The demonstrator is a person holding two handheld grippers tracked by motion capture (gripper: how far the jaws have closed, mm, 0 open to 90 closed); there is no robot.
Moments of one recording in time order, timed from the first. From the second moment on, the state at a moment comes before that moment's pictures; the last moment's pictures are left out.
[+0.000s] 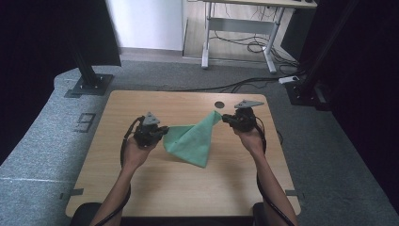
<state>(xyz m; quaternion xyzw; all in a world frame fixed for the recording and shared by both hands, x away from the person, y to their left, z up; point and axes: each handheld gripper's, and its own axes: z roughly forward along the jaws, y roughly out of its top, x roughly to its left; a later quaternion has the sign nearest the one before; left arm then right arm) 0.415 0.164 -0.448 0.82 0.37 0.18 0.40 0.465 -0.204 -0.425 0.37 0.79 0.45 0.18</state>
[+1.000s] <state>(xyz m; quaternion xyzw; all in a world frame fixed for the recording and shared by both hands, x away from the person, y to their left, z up) 0.436 0.193 -0.533 0.82 0.47 0.19 0.27 0.429 -0.126 -0.536 0.33 0.87 0.36 0.07</state>
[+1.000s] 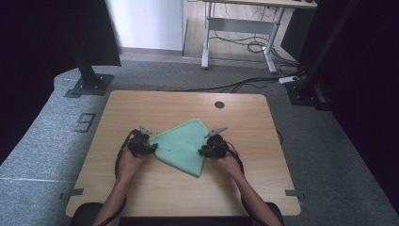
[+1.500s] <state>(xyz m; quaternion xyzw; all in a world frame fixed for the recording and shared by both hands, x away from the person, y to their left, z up) 0.430 0.192 -0.531 0.82 0.46 0.17 0.29 0.452 -0.145 -0.533 0.36 0.86 0.33 0.11</state>
